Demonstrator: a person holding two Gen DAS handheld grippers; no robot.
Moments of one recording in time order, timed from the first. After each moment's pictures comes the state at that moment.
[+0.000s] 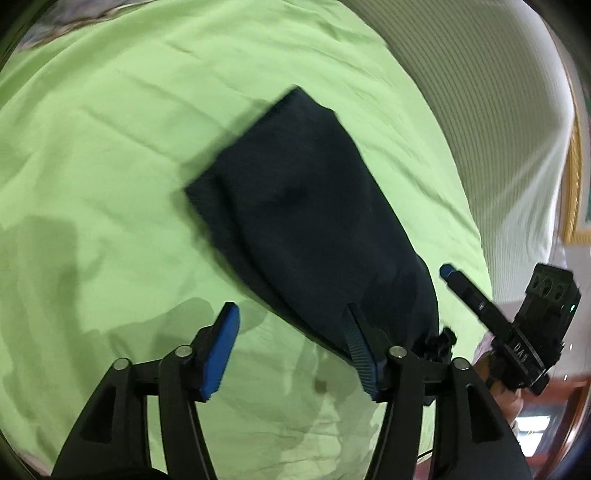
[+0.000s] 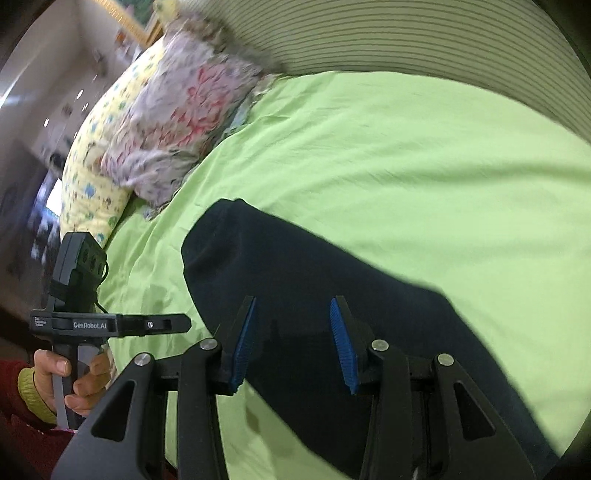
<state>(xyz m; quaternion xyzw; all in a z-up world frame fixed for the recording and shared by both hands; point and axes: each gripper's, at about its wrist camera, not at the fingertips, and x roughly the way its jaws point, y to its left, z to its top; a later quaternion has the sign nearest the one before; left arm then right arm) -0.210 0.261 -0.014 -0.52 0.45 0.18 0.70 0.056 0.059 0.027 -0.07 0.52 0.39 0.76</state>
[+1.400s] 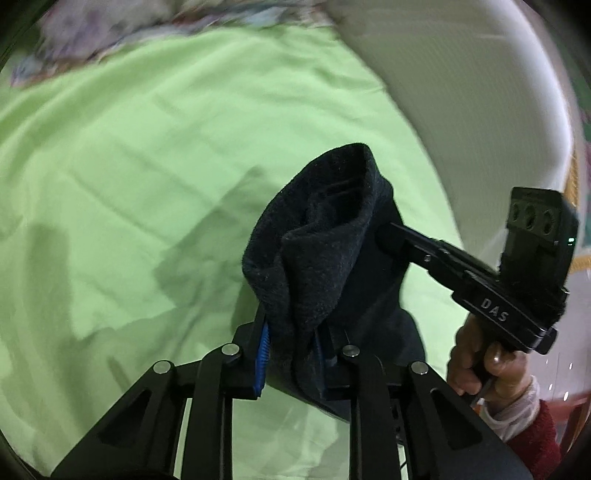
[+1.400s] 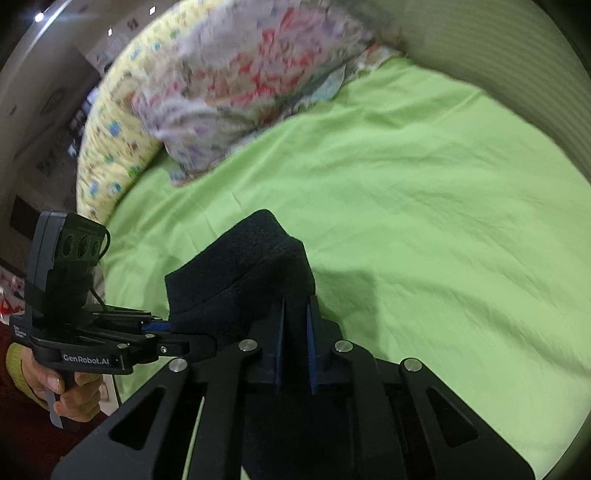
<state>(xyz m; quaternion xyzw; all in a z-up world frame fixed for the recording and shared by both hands) -0.208 0.277 0.007 -0.50 0.39 0.20 0.74 0.103 0.168 0.011 -0.18 0.51 0.51 0.67</state>
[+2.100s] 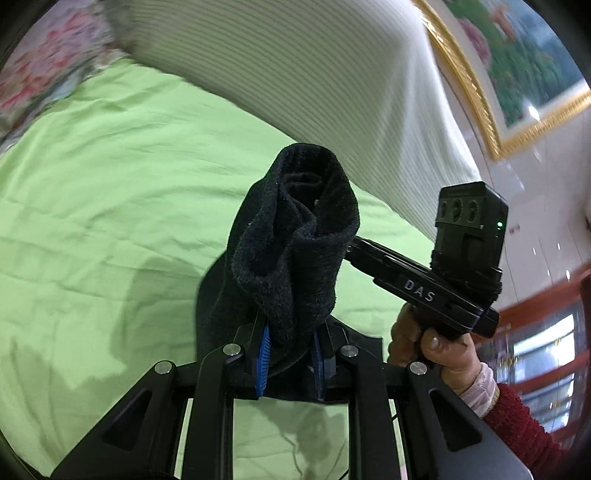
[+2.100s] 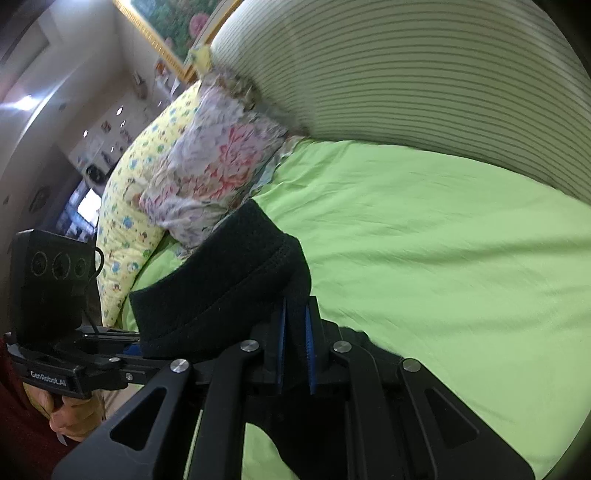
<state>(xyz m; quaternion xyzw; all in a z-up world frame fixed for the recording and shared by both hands) -0.124 0.150 0.105 -0.38 0.40 0.05 0.83 0.082 0.003 0.082 -0.02 0.44 0.44 0.78</state>
